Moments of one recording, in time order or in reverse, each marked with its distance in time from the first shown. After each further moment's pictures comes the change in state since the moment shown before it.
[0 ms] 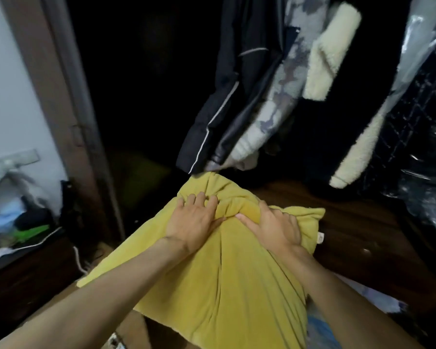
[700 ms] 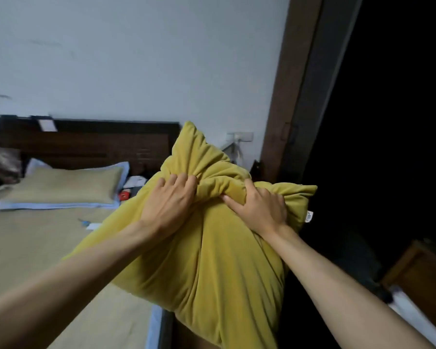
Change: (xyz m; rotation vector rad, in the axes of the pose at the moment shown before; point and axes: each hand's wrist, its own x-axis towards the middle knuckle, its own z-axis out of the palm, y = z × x) left_hand -0.311 -0.156 -0.165 0.502 0.009 -0.763; right_hand -0.051 -0.365 -0.065 0.606 0.037 -0.897
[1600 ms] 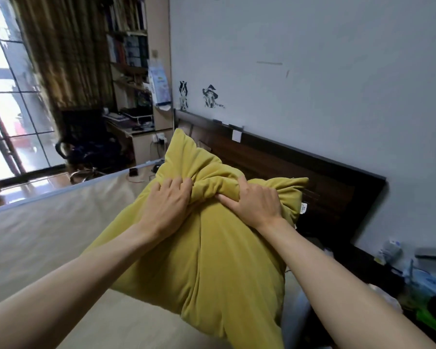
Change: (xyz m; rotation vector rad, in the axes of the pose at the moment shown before) left_hand -0.016 -0.410 0.122 0.451 -0.164 -0.791; right_hand 0.352 -0.391 0.282 0.427 0.026 -0.808
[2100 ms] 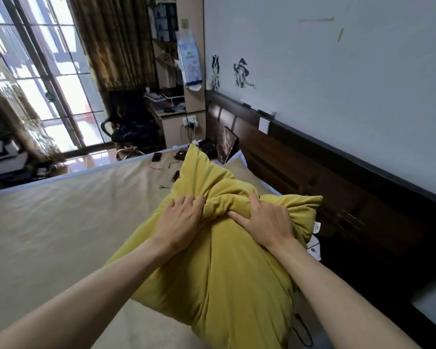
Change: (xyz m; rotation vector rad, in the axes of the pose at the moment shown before) left_hand 0.202 0.137 0.184 0.073 -0.242 -0.195; right_hand 0.112 0.243 0.200 0.238 -0.165 -0.149
